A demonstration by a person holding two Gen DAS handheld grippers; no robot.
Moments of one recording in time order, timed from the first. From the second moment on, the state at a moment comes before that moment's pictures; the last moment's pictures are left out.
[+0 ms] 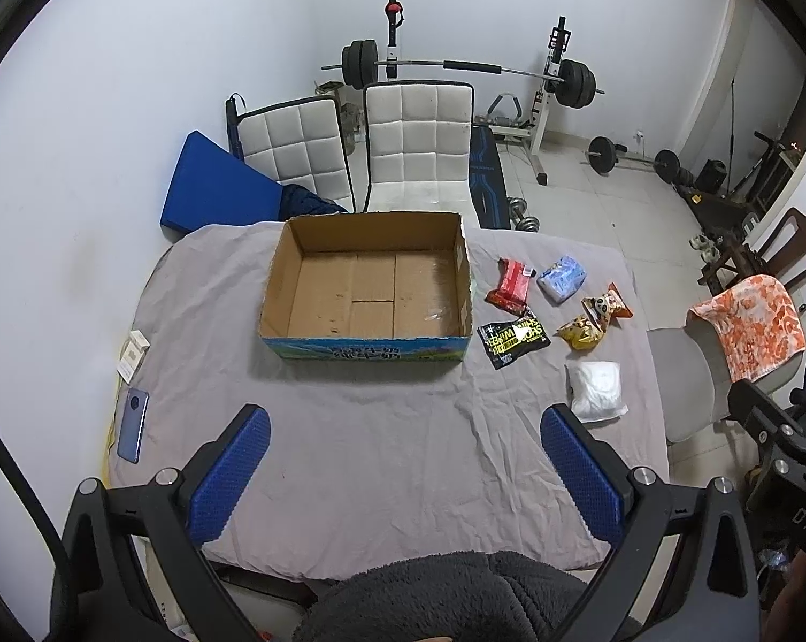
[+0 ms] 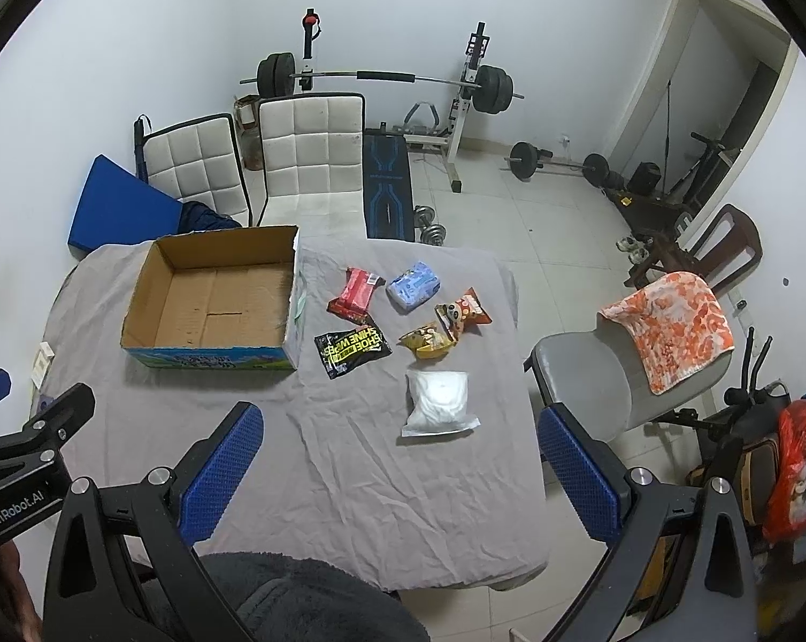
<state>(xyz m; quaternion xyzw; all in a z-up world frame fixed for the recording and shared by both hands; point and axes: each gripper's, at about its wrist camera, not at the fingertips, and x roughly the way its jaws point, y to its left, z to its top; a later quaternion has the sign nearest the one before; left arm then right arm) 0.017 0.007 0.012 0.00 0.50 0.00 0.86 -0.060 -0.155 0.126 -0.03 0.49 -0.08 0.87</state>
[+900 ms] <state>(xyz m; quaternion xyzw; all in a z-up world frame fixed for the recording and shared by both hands) 0.024 0.019 0.017 0.00 0.50 0.00 0.87 -0.057 -0.149 0.122 -0.02 0.49 -0.08 0.87</state>
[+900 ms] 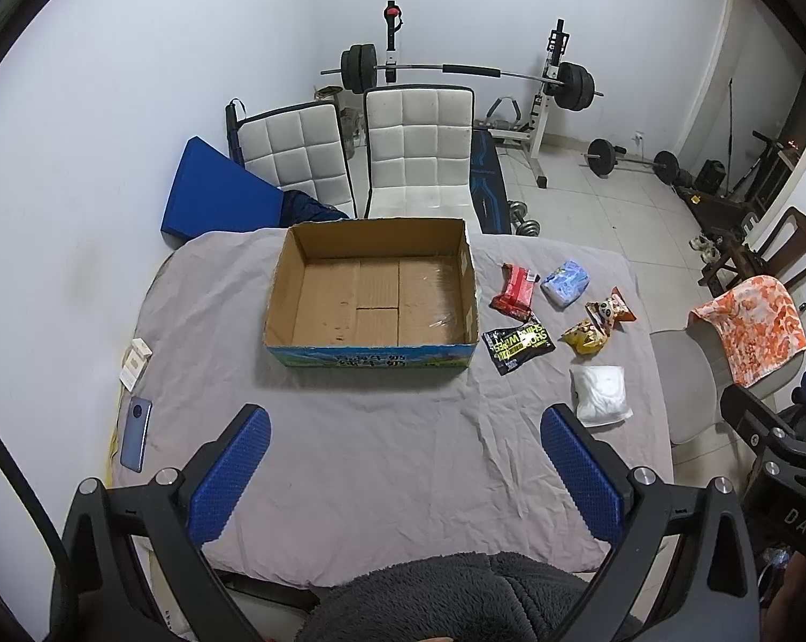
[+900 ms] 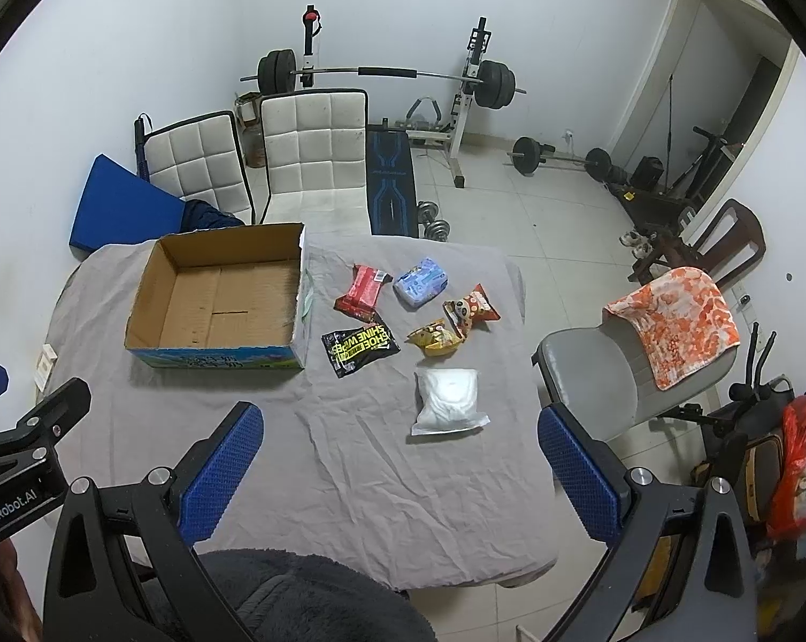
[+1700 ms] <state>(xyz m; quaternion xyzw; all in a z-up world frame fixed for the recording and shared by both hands) 0.026 0.018 0.015 0.01 0.50 -0.01 0.87 -0.050 -0.145 0.114 -0.03 0.50 -0.08 0.86</state>
